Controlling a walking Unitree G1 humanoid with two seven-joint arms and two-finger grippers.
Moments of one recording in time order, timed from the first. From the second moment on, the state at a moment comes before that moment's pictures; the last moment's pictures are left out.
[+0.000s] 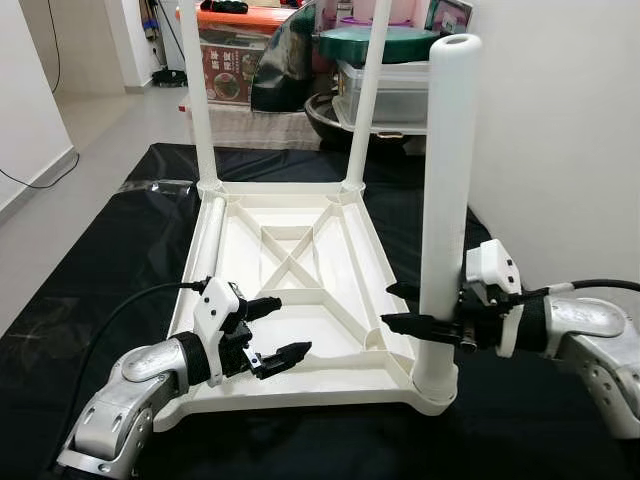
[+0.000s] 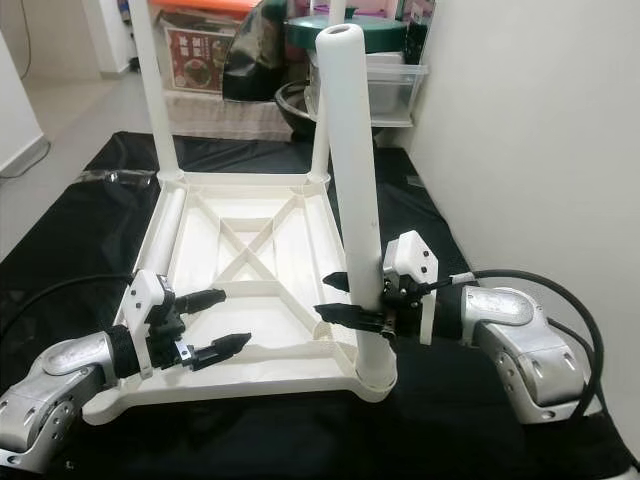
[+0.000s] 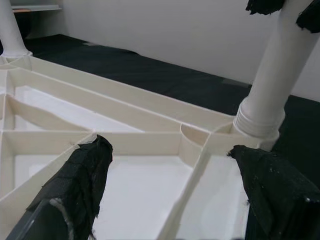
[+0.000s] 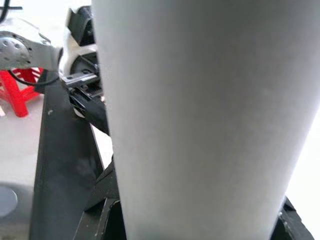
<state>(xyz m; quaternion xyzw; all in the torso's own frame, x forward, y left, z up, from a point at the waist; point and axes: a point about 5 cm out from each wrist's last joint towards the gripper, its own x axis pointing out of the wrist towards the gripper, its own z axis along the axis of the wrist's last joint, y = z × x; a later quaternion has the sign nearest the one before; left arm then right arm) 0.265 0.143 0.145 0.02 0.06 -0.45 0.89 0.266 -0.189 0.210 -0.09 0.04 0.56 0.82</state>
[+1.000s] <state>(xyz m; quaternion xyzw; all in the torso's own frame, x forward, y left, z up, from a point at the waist) 0.273 0.146 0.140 0.00 0.06 -0.43 0.90 0.231 -0.158 0.185 0.01 -0.05 0.47 0.88</state>
